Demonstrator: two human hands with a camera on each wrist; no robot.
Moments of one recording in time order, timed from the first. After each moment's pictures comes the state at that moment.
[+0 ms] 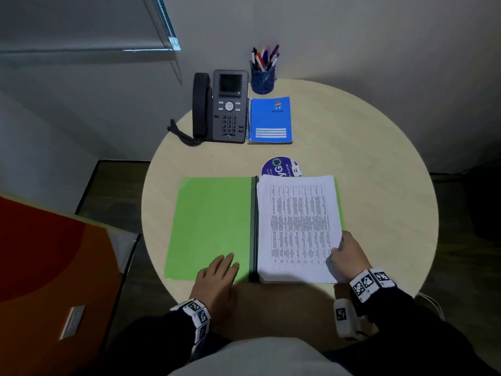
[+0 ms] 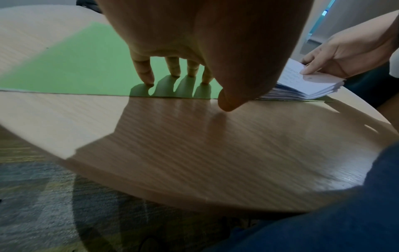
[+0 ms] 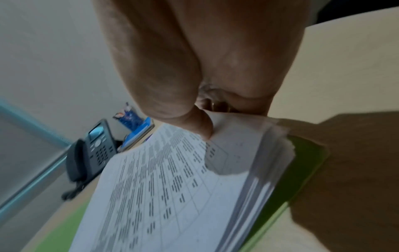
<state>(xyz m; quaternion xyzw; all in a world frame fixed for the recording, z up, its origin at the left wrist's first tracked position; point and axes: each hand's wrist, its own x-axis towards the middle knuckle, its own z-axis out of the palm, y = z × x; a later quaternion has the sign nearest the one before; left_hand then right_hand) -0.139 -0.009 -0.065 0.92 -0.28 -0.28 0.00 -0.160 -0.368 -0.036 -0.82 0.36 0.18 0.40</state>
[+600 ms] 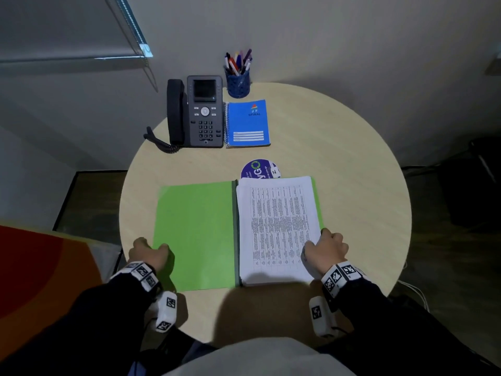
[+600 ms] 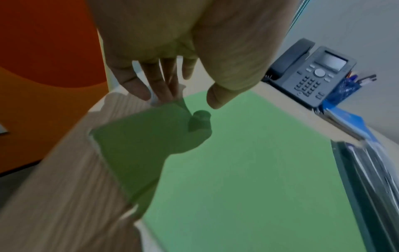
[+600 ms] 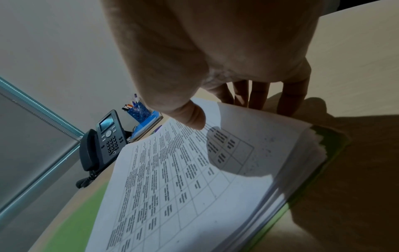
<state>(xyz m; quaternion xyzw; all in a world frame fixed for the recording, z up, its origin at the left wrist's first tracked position) -0.017 0.044 -0.045 0.90 0.29 -0.25 0.21 -0.156 -0.355 -0.026 -0.83 0.42 0.23 0.29</state>
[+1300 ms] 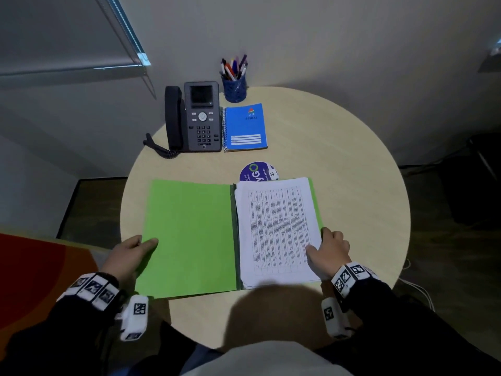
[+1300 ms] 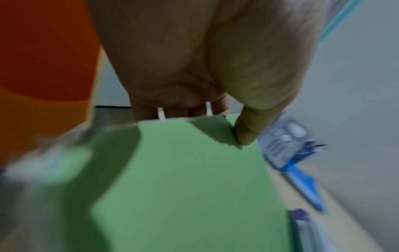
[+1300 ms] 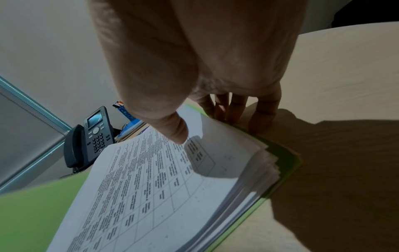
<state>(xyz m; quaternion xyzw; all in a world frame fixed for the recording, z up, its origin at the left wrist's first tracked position) -0.026 0.047 0.044 0.82 0.24 -0.26 0.44 -0.167 -0.374 -0.036 -0.87 0.34 0.23 0.28</state>
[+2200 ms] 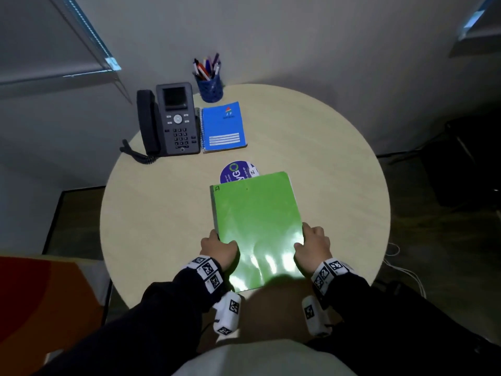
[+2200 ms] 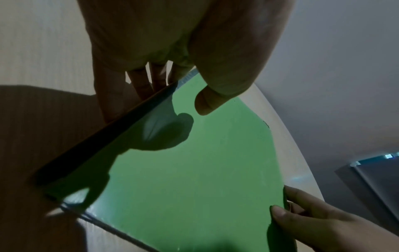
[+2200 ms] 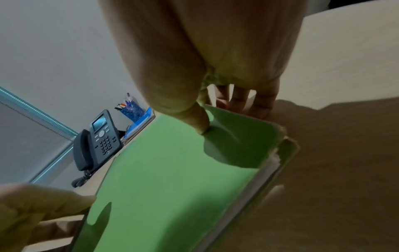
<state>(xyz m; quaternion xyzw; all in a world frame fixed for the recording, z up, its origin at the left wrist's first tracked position) -0.063 -0.150 -0.046 0.89 0.13 -0.34 0.28 -0.175 -0.376 -0.054 -0.86 0.35 0.19 0.34</state>
